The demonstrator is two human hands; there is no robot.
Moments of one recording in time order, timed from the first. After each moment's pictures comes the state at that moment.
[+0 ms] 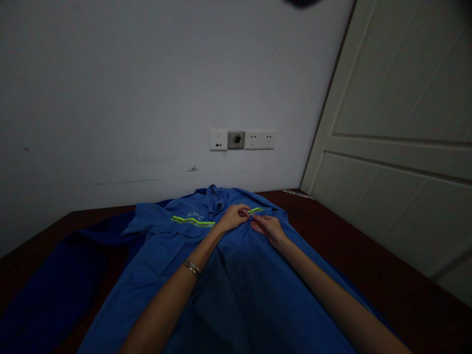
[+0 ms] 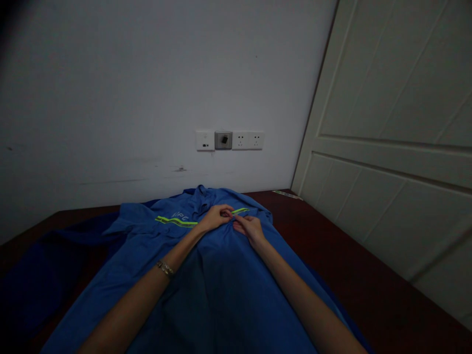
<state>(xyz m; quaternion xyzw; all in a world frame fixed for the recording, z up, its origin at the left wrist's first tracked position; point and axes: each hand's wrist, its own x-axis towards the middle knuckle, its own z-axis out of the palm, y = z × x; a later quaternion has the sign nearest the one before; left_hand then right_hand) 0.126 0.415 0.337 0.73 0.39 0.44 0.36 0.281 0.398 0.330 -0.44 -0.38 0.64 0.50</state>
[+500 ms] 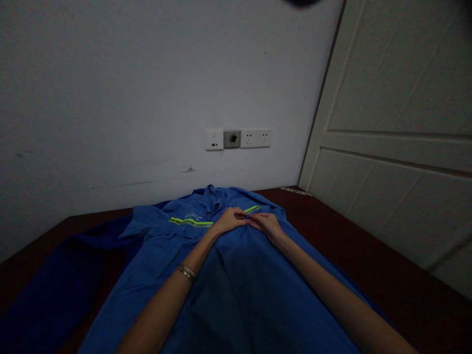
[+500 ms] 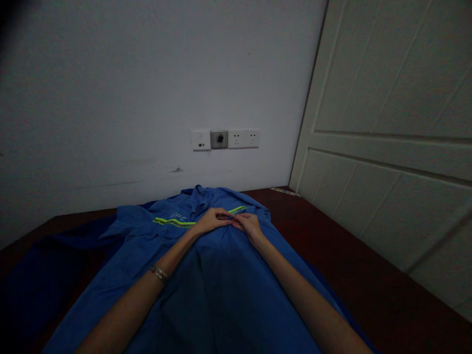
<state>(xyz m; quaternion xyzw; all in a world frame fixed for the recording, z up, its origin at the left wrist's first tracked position) 0.123 0.402 0.340 0.74 0.42 0.40 0.34 0.282 0.405 0.325 -0.43 -0.45 0.60 0.50</state>
